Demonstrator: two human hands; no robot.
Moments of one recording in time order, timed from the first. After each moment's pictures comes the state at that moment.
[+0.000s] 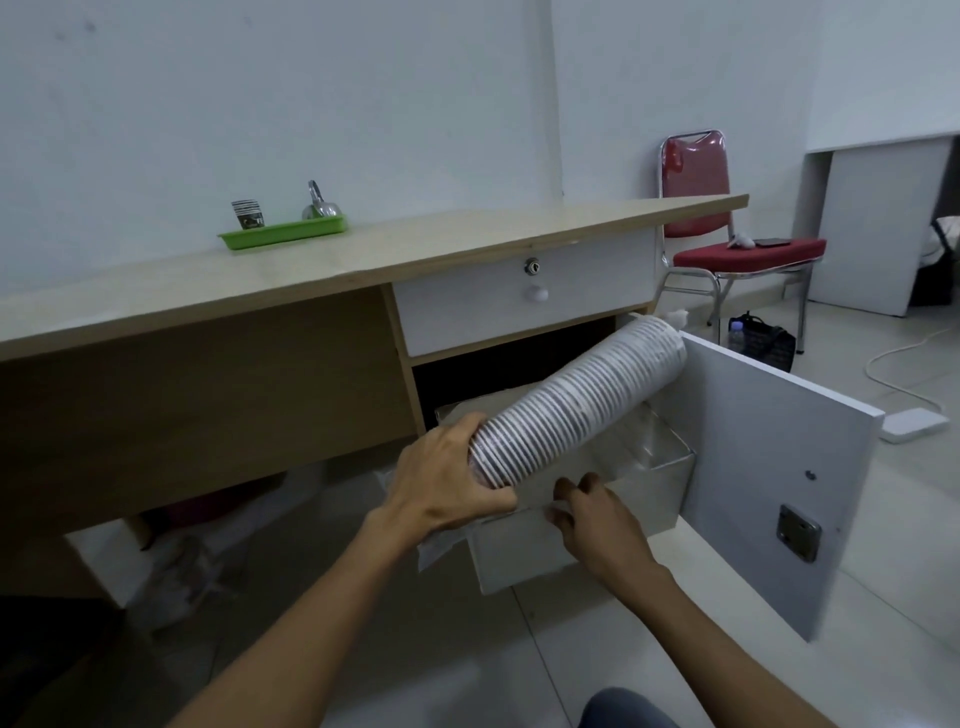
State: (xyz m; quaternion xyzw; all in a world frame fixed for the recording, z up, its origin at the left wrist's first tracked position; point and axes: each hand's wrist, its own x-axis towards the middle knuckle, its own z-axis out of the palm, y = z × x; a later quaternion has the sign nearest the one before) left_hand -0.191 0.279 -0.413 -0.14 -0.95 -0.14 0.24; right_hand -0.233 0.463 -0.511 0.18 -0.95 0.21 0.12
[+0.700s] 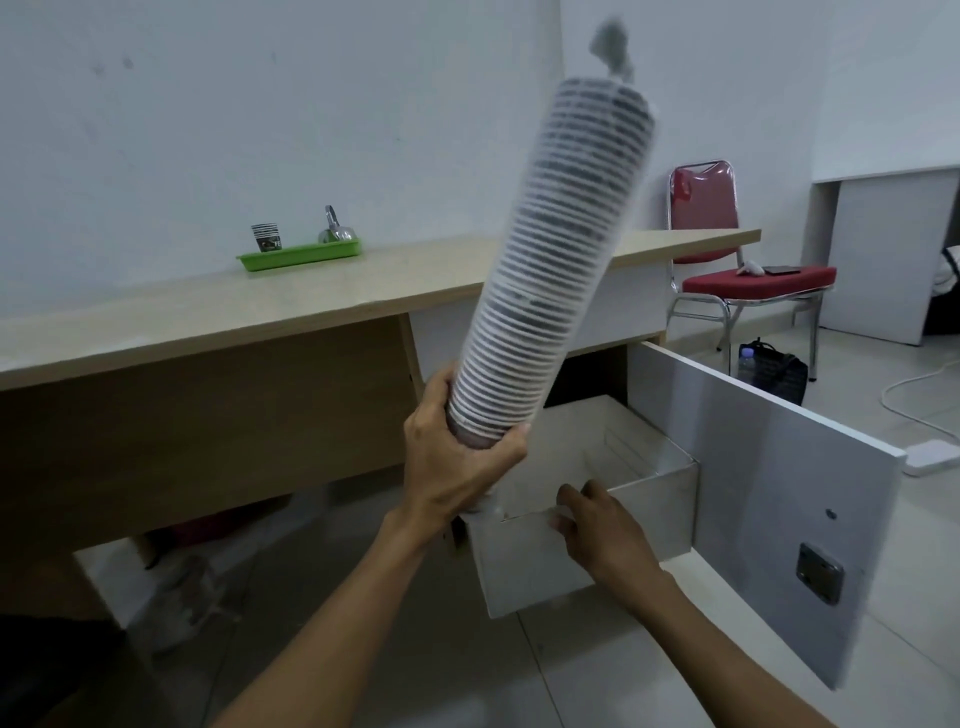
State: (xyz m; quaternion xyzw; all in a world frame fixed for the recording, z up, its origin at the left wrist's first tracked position) left_hand -0.181 0.296 -0.369 -0.19 -0.77 -0.42 0.44; right_hand -0.252 0.453 -0.496 0.19 -0.95 0.21 0.14
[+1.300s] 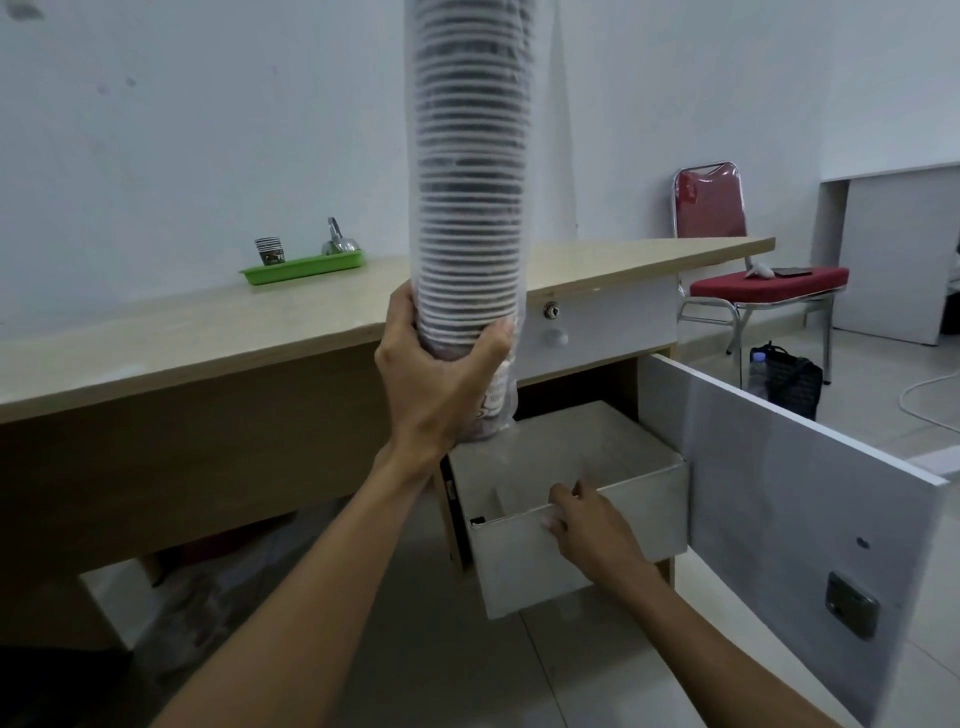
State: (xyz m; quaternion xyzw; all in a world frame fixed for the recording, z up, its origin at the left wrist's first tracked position) left_hand -0.200 0.303 -0.291 -0.17 -0.68 -0.48 0.52; right_hand -0.284 0.436 -0.490 0.21 -0.95 0.21 0.13
